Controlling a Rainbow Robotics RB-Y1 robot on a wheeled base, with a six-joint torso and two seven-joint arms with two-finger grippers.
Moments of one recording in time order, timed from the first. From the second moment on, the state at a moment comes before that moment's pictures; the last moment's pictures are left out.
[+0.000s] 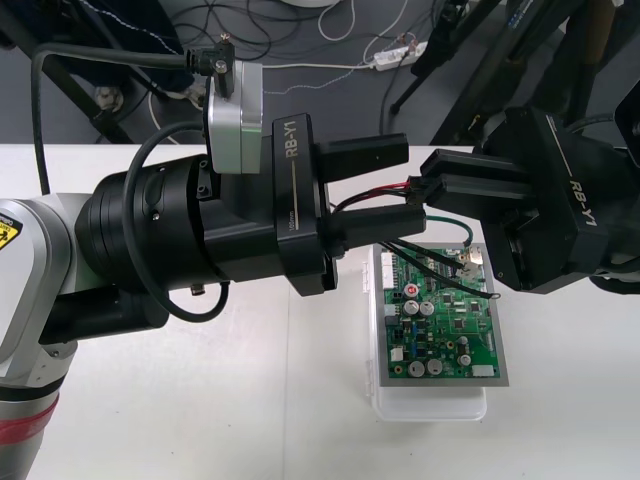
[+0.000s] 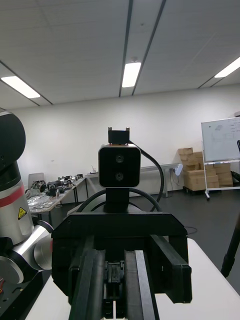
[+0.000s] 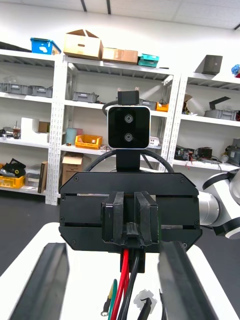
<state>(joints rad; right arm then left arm) -0.21 -0.72 0.12 -2.08 0.60 -1.06 -0.13 -0.27 0.37 -0.23 -2.20 -1.28 -0.93 0.51</state>
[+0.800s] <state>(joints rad) -0.21 -0.72 0.11 -2.08 0.60 -1.06 -0.13 -0.27 0.37 -0.23 -2.20 -1.26 -0.95 0.51</state>
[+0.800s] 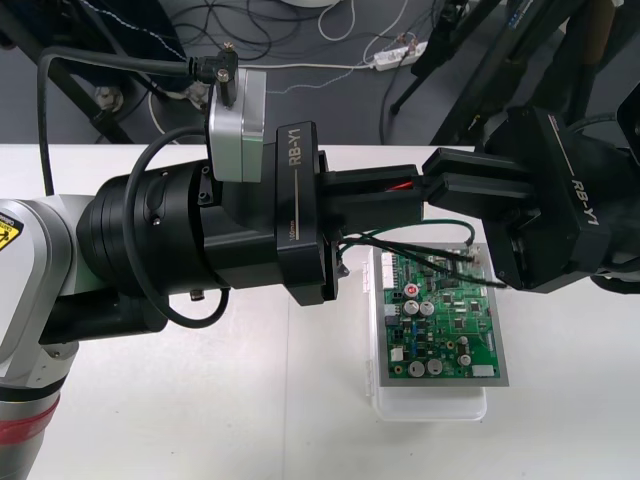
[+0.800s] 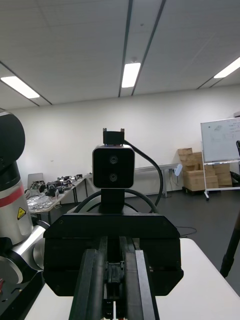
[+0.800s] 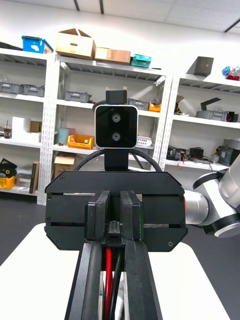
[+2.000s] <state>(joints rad) -0.21 -0.80 0.10 -2.08 0.59 -1.12 -0.09 -0.23 0.47 -0.13 -2.11 -1.08 -0.96 0.50</state>
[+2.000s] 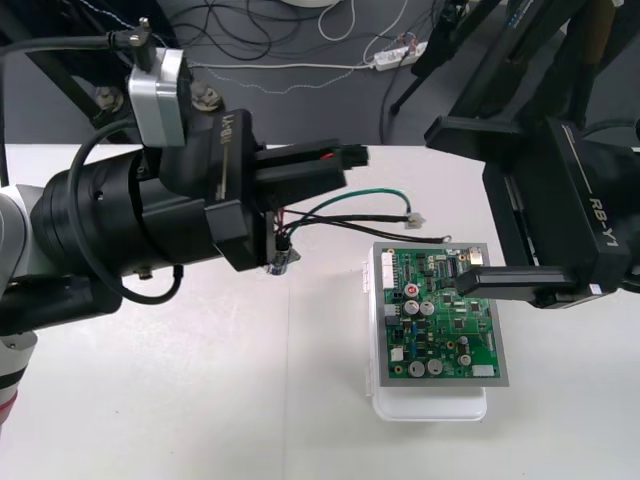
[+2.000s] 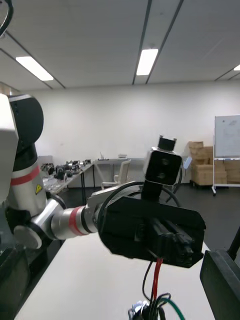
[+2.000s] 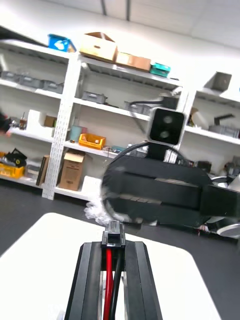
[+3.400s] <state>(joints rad) -0.30 -1.10 -0.10 -2.06 1.45 -1.56 -0.41 -0.32 0.55 -0.27 -1.18 -0.78 -1.45 -0.49</state>
